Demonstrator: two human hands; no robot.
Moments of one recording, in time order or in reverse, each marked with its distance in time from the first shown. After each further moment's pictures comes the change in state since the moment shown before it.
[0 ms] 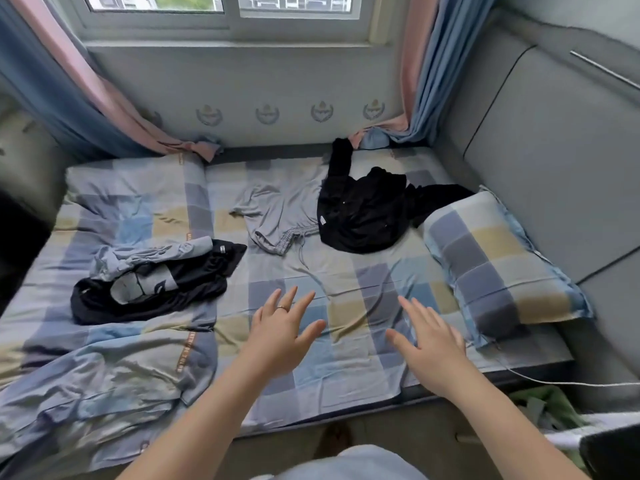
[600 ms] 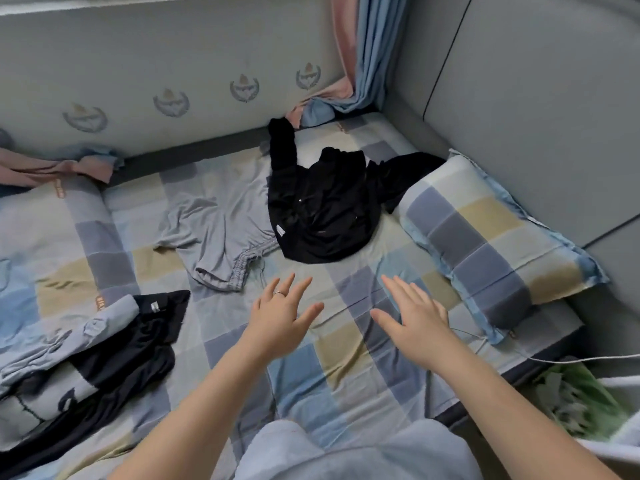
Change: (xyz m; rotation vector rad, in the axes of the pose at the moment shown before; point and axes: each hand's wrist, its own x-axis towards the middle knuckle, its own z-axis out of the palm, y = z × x) left_hand 0.296 -0.039 0.003 0.047 -0.140 0.178; right_hand 0.245 0.004 0.016 0.101 0.096 0.166
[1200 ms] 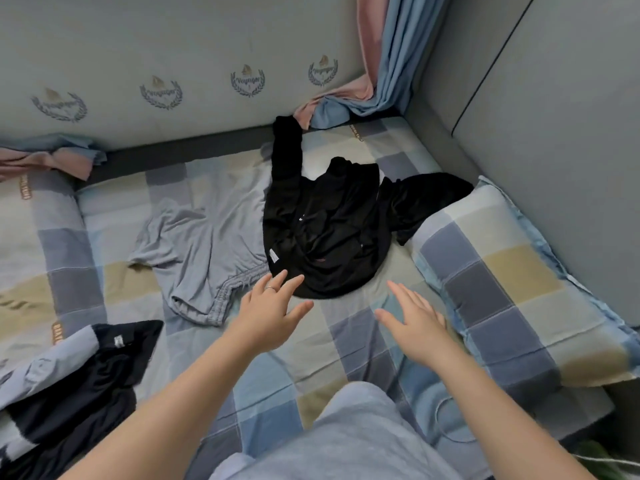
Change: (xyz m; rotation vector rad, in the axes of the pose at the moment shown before) left_hand 0.192 0.000 -0.039 -0.001 -0.043 -0.095; right_hand 0.218 0.044 -0.048 0.020 -0.069 0.038
